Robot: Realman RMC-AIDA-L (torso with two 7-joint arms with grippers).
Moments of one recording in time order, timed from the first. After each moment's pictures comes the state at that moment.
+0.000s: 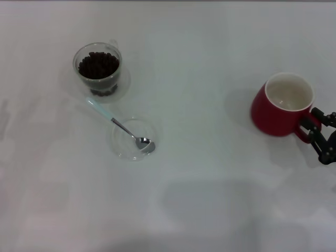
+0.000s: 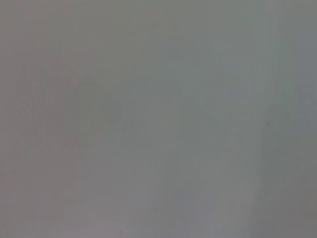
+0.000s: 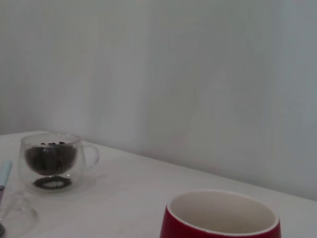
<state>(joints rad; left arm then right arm) -0.25 -2.07 2.84 -0.15 -1.21 1.57 -0.54 0.19 2.01 -2.42 0.12 0.36 -1.55 0.37</state>
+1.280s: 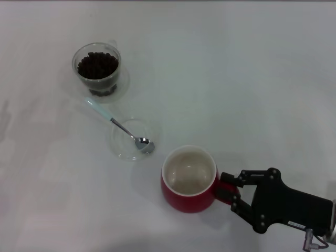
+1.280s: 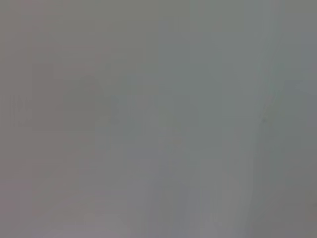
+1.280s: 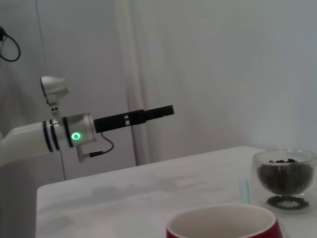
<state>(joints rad) -0.25 -2.07 2.84 -0.15 -1.20 1.56 -0.54 0.19 2.01 -2.44 -0.09 -0.11 -1.58 0.42</state>
